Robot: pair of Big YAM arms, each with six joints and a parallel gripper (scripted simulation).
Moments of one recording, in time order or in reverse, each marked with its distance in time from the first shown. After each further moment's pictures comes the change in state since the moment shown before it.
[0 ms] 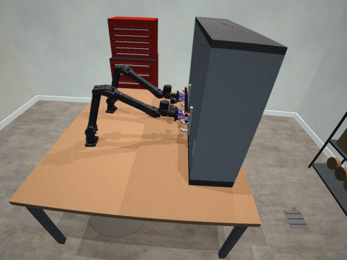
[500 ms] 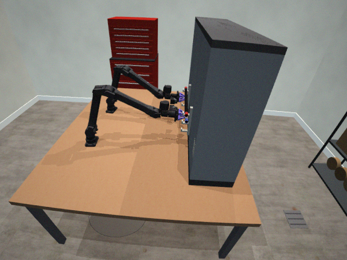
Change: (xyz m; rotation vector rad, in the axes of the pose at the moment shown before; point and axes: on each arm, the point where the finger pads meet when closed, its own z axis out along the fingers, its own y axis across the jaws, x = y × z) left arm 0.000 -0.001 0.001 -0.011 0.000 -0.002; right arm 0.000 0.001 0.001 0.011 0.000 0.002
